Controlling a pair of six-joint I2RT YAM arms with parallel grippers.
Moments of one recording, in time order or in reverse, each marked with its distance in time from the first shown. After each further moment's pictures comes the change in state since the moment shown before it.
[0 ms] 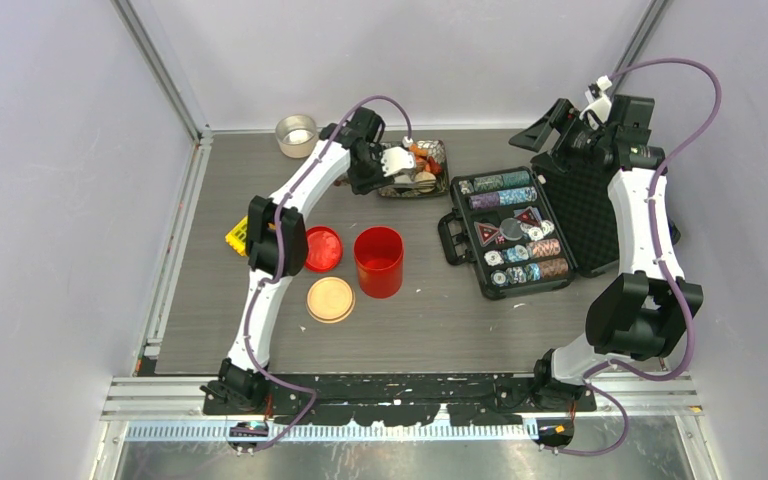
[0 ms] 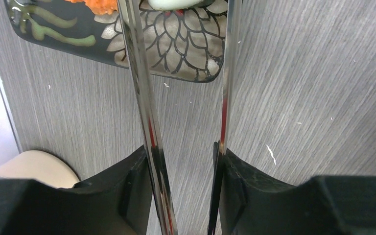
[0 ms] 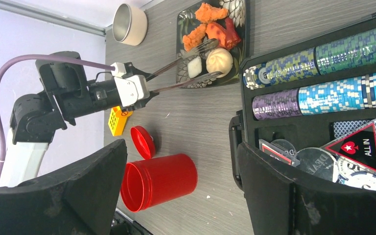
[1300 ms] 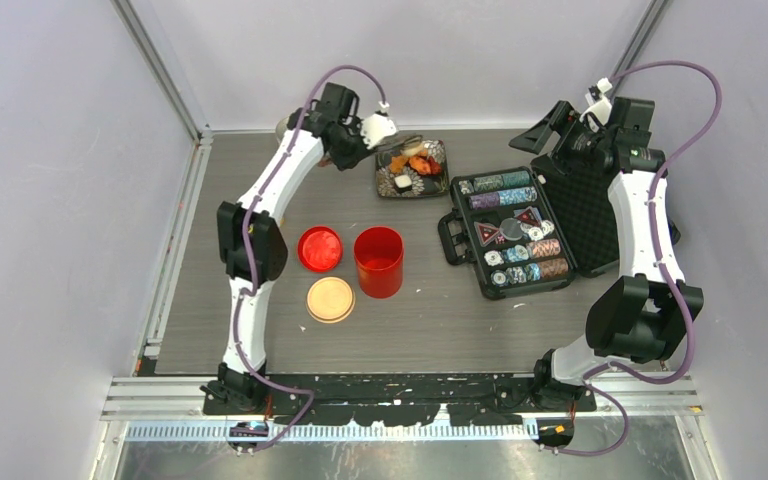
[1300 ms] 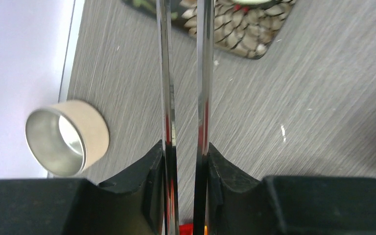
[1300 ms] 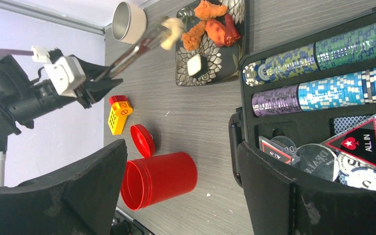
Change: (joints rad) left arm 0.057 -0.182 -0.059 0.067 0.031 -0.127; right arm -0.003 -0.015 -0.021 0.000 0.000 0.000
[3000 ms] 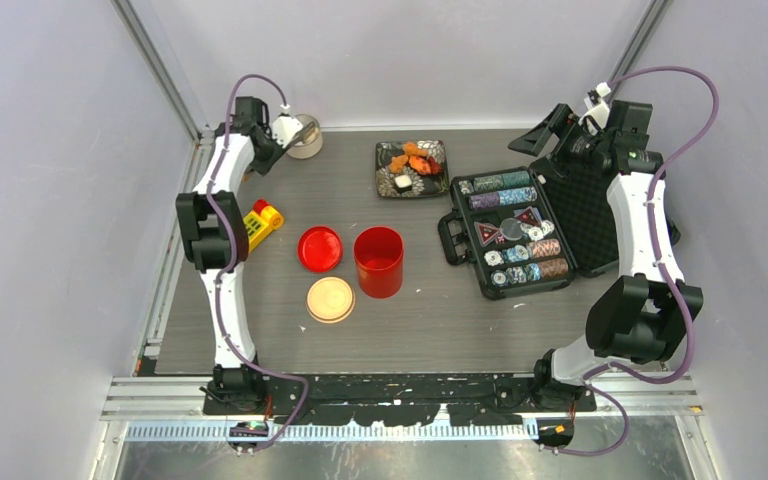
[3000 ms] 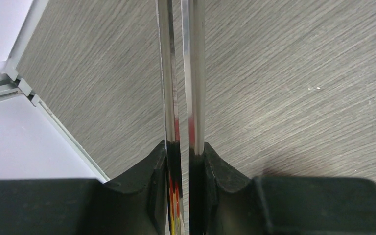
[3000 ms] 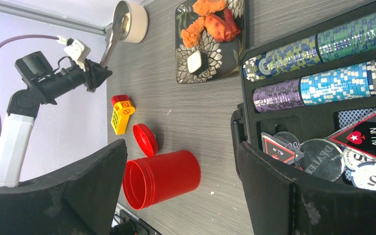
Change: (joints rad) left arm 0.412 0.070 -0.155 0.180 -0.114 -0.034; right arm 0.000 -0.004 -0.026 0.008 0.000 0.026
